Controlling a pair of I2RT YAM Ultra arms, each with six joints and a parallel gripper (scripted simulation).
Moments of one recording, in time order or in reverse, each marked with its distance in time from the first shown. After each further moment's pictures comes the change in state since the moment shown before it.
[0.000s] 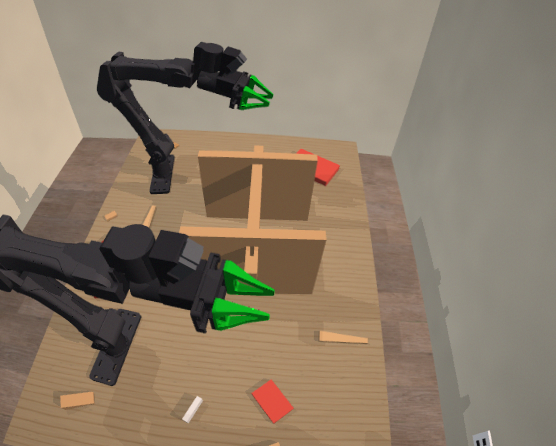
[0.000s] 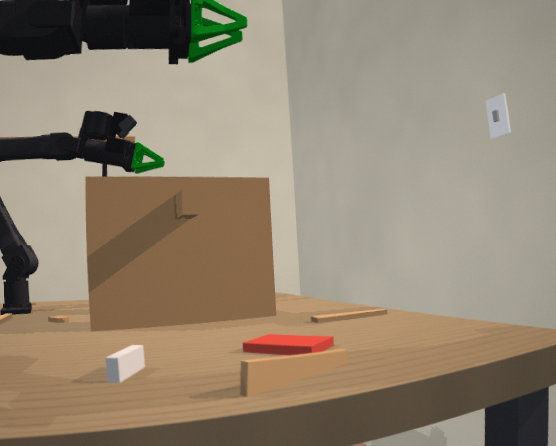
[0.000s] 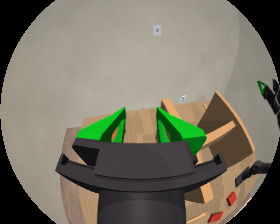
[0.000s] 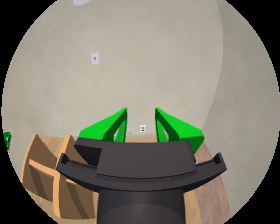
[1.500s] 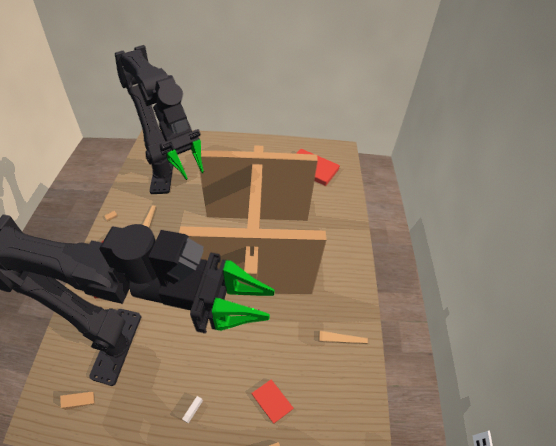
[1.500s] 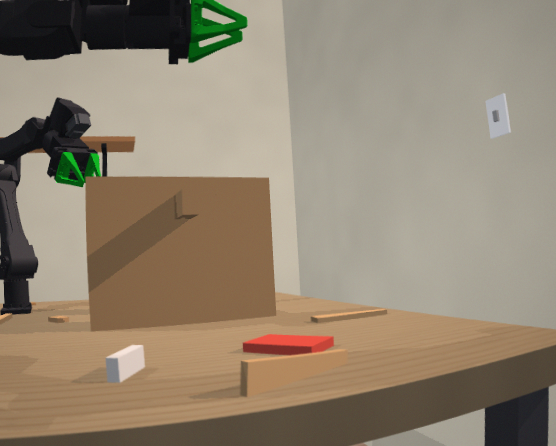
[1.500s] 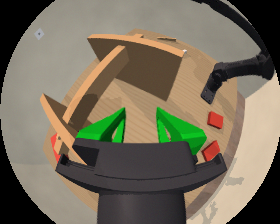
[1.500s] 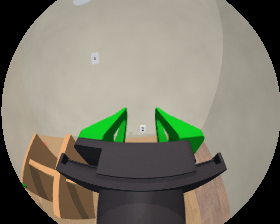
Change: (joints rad) left arm -0.762 0.061 0.079 -0.465 0.000 0.072; right arm 0.000 0.000 0.000 0.000 0.000 0.000
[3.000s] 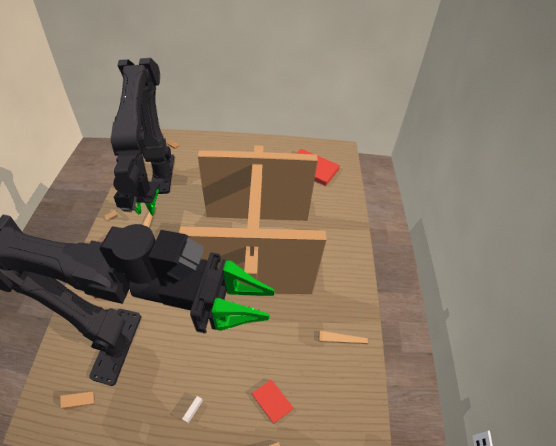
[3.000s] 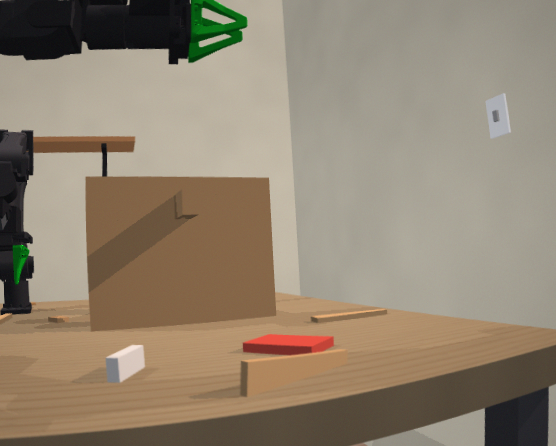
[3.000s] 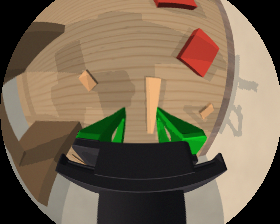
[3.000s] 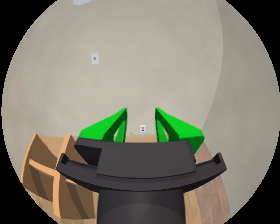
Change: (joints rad) left arm -0.518 0.274 -0.192 -0.326 -0.001 0.050; right arm 0.000 0.000 0.000 0.000 0.000 0.000
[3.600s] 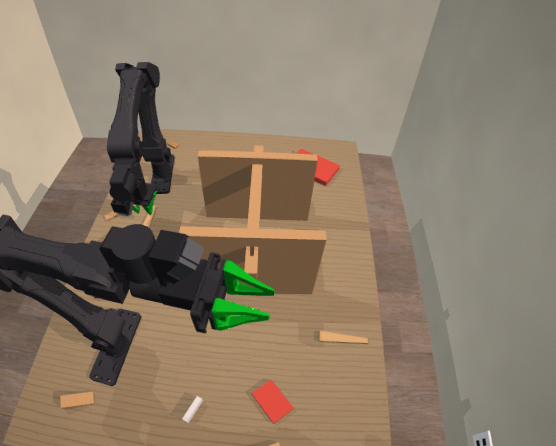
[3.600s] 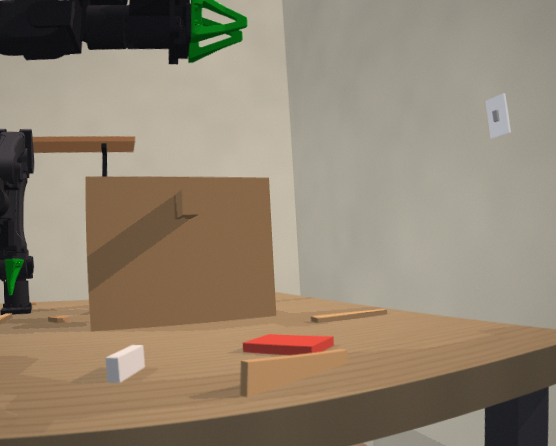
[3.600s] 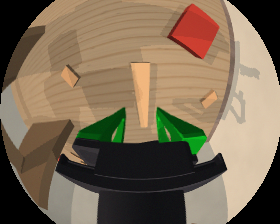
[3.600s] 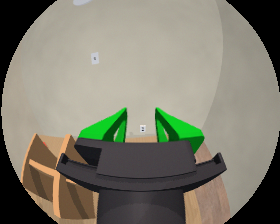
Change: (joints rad) left arm -0.063 0.047 -0.042 -0.034 0.000 0.002; right arm 0.000 0.000 0.000 0.000 0.000 0.000
